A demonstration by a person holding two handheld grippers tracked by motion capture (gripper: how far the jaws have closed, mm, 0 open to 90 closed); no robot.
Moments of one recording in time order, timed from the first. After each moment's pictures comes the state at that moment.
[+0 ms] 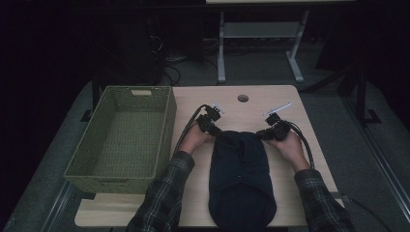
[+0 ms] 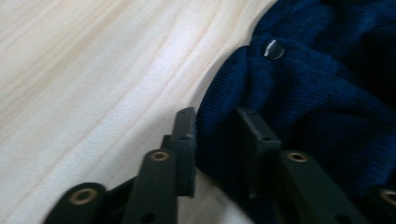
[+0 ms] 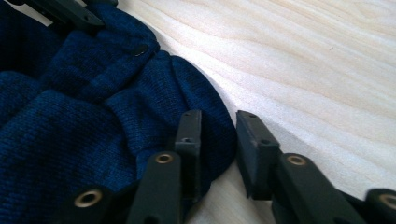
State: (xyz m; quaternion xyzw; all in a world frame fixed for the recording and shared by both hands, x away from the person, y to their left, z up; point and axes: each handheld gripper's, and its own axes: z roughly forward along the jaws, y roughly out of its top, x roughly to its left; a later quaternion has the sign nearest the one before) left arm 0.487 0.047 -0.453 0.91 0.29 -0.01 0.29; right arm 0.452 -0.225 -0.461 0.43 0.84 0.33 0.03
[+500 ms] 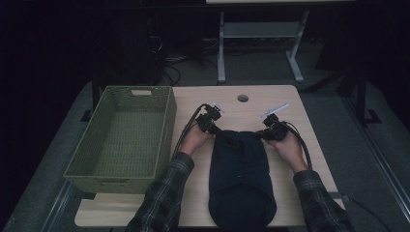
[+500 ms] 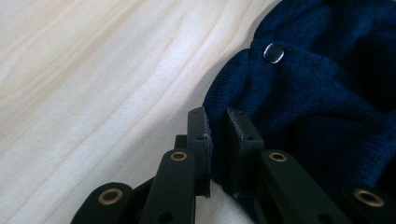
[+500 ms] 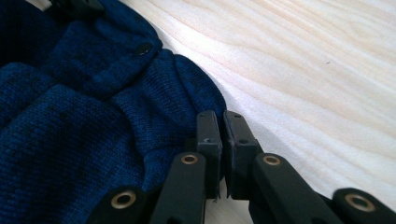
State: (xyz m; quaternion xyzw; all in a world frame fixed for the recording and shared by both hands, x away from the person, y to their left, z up) left arm 0.482 0.048 -0.441 0.91 0.31 0.01 0.28; right arm 0.446 -0.217 -0.453 0.41 0.86 0.31 0.07
